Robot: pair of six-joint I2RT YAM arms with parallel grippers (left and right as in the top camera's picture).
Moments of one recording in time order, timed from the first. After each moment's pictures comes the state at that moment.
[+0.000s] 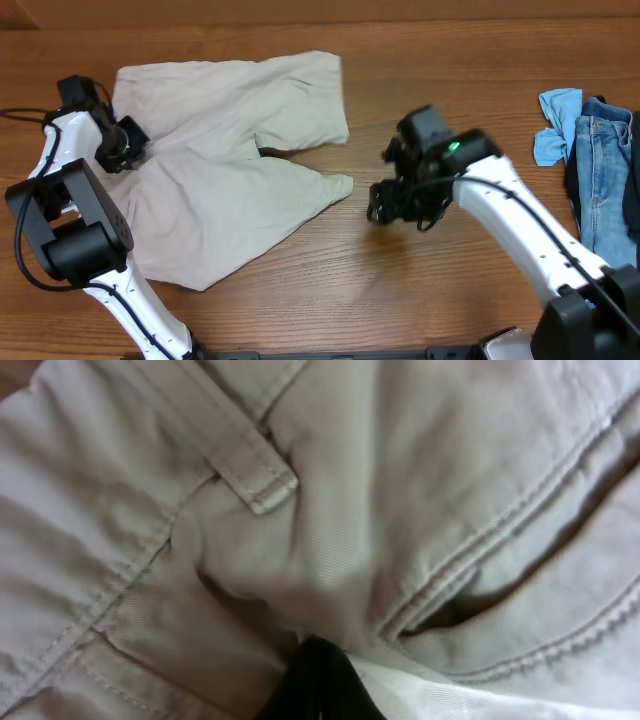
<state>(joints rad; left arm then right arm) 0.40 2.21 1.61 -0.75 0.12 -0.33 0.41 1.59 1.18 -1.06 -0.35 0.24</state>
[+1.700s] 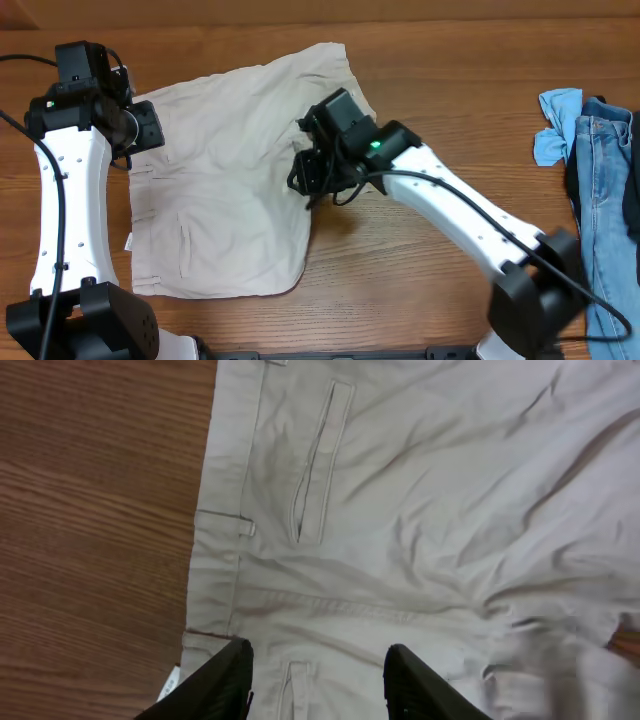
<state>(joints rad) 0.21 1.66 1.58 -1.09 0.01 -0.12 0.66 1.83 1.48 -0.76 -0.41 0.51</state>
